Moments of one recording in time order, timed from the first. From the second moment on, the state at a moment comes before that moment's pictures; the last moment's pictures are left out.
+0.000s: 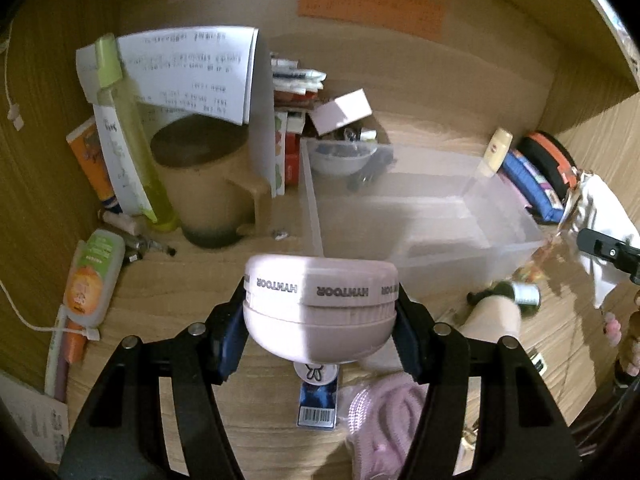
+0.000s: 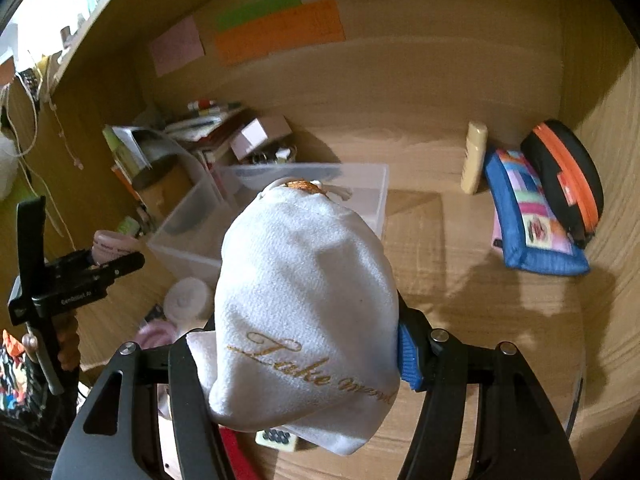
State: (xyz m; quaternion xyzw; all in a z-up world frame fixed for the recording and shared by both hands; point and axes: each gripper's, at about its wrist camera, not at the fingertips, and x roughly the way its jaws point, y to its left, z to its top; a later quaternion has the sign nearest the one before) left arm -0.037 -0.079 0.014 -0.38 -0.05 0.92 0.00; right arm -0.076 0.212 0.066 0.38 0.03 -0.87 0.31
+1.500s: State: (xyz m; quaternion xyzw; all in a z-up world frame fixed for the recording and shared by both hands) left arm -0.142 -0.021 0.000 -0.41 -0.04 0.91 0.06; right arm -0.174 0.130 0.018 0.43 0.06 -0.84 0.33
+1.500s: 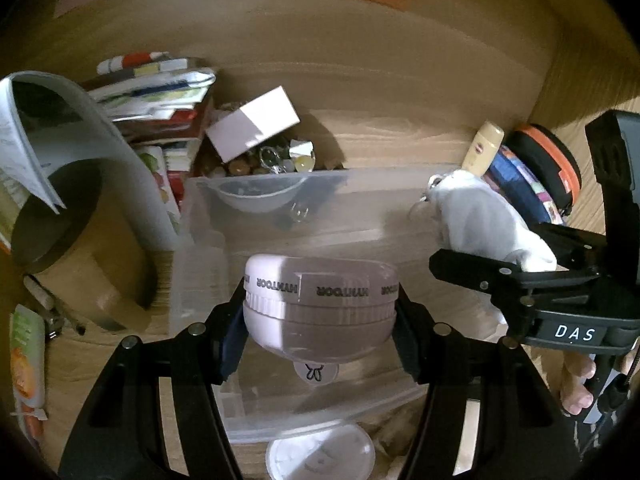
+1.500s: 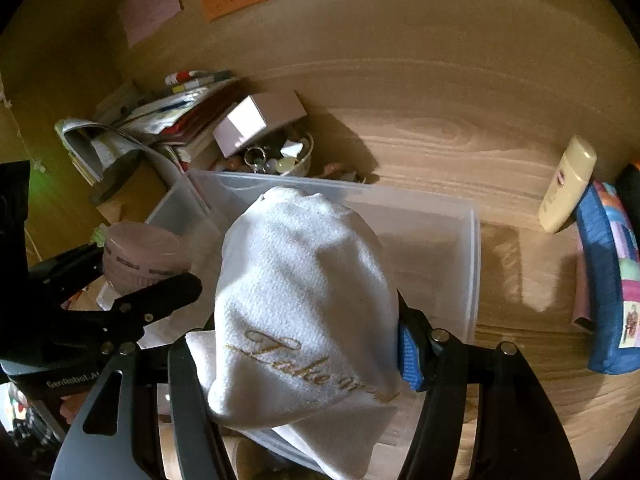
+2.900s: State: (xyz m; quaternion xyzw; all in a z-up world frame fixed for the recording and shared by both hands) left arm -0.083 -0.047 0.020 -0.33 -0.05 0.94 0.04; right arm -0.143 0.115 -0.006 0.41 0.16 -0.86 0.27
